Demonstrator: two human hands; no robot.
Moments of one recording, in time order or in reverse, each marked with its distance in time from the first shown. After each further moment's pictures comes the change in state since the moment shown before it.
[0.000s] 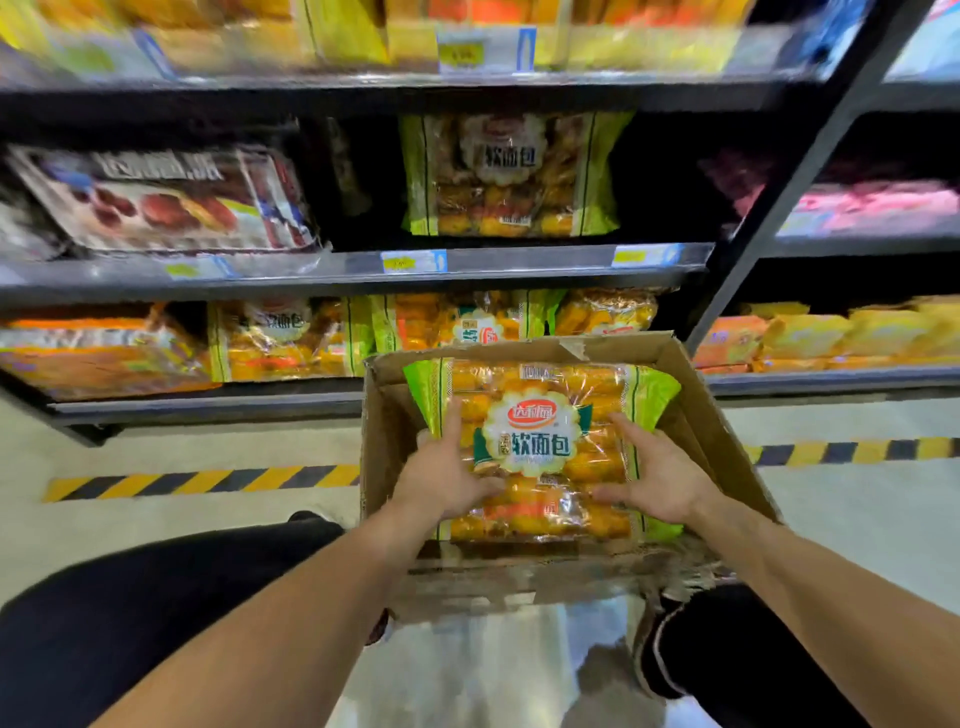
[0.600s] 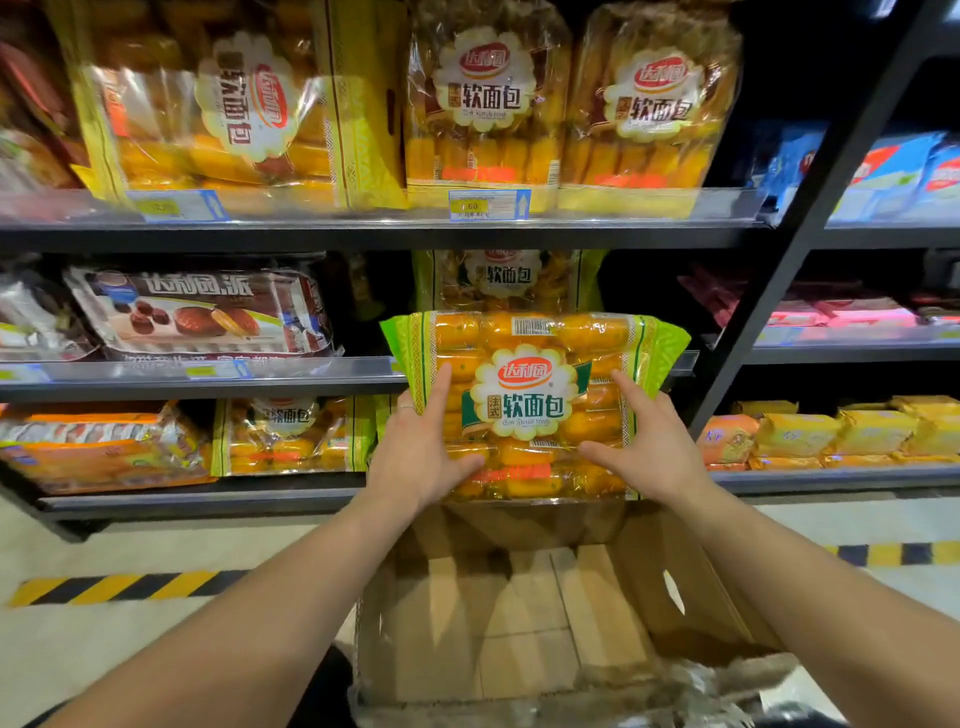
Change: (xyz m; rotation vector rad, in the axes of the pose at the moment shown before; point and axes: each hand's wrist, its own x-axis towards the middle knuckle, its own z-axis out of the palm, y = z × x) left_hand 0.035 0.047 -0.107 0.161 0.442 0.208; right_hand 0.026 -0.091 -0.090 0.076 0.485 -0.136
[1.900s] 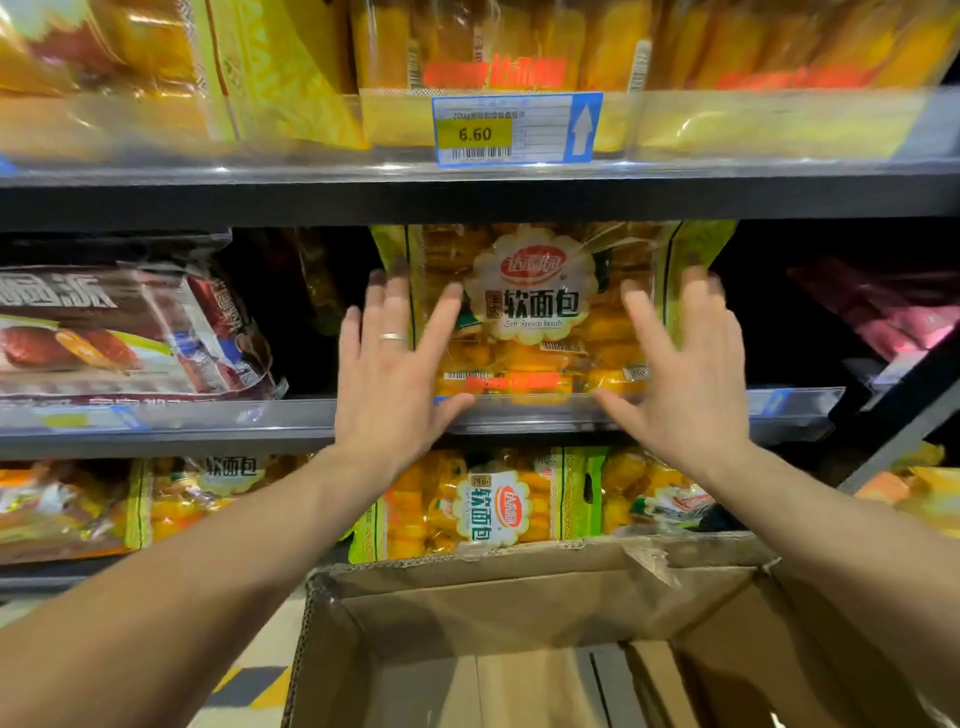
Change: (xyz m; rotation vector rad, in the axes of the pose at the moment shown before) left_hand 0.187 -0.035 0.032 0.425 0.479 0.292; right_hand 0.195 0.005 0.067 -0.526 0.461 -0.407
